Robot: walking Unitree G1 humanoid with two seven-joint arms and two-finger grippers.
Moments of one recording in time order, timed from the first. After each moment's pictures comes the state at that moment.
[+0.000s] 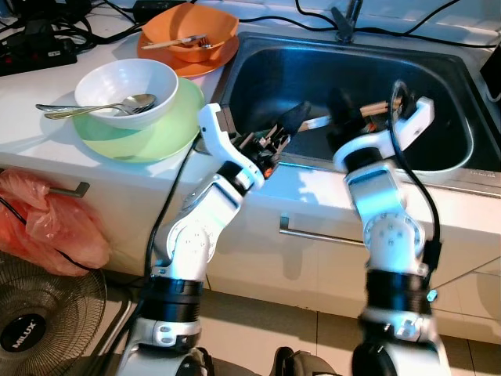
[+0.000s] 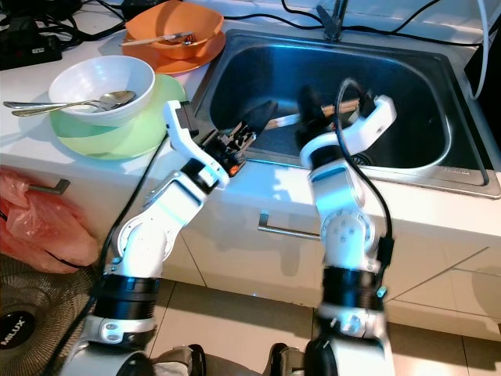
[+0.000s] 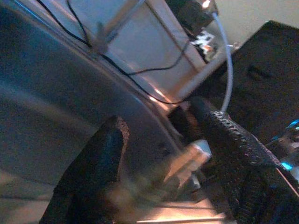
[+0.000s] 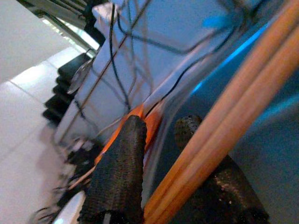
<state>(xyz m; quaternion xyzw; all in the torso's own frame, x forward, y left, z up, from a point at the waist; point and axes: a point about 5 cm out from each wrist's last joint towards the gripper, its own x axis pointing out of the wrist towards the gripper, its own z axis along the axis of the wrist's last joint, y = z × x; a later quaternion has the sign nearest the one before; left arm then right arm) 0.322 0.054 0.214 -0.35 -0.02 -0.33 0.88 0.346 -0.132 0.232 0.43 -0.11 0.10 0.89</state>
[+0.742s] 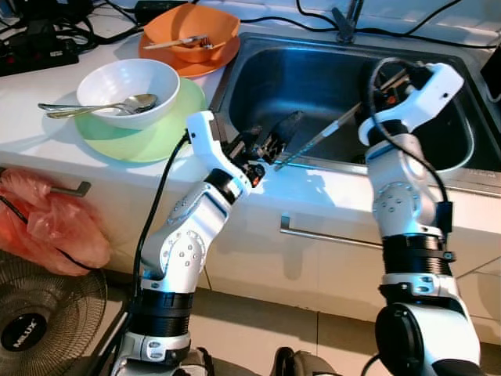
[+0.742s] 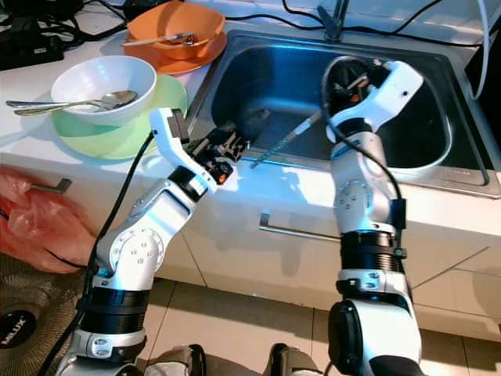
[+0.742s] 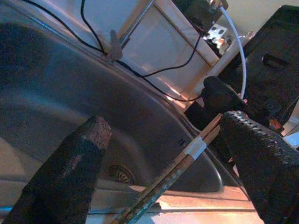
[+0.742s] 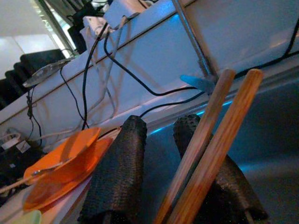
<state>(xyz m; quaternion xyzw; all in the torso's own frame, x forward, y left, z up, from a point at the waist) 0.315 0.060 0.211 -0.31 -0.03 -0.32 0.90 0.374 -0.155 0.243 0.26 -0.16 0.05 0.95</state>
